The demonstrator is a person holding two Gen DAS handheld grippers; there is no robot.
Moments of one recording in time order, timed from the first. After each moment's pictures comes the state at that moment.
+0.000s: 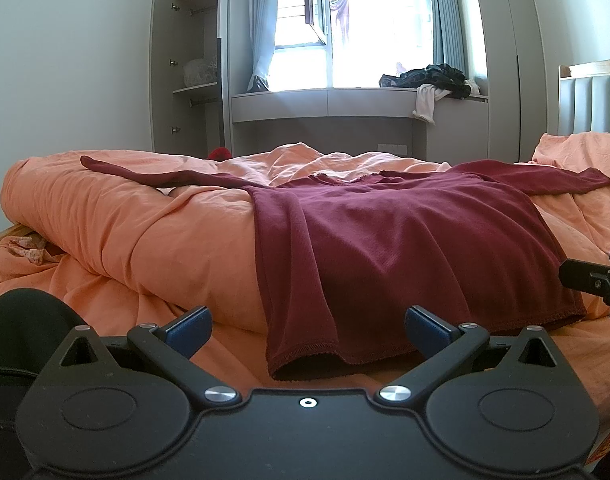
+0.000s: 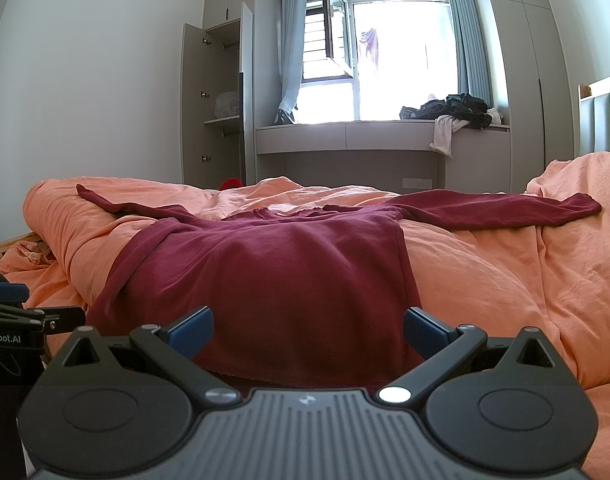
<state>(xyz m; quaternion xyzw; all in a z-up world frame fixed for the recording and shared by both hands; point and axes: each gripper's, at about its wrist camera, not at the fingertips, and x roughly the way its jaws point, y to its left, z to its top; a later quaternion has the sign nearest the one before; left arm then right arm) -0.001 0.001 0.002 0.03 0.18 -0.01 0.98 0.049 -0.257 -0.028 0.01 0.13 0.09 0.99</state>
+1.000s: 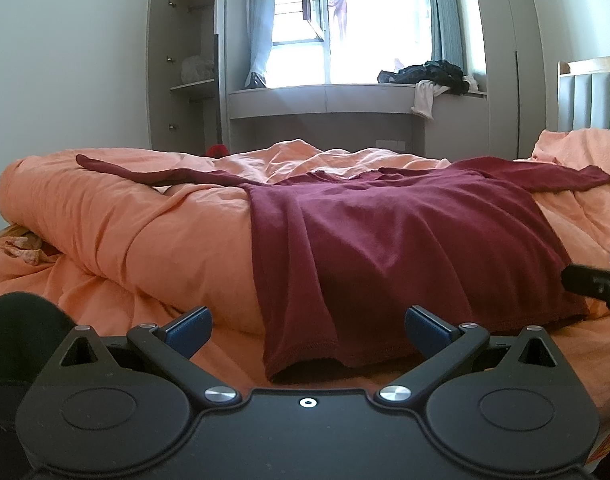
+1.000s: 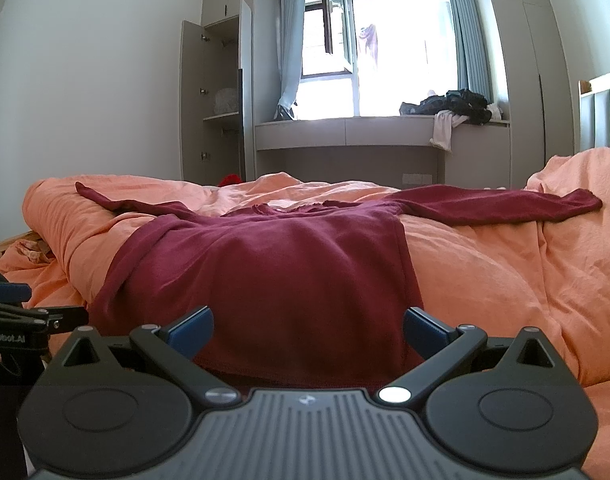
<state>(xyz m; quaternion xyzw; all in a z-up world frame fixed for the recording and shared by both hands) 0.008 0.002 0.004 0.03 0.18 -0.02 0.98 0.053 -0.257 -0.030 0.01 0.13 0.09 0.99</state>
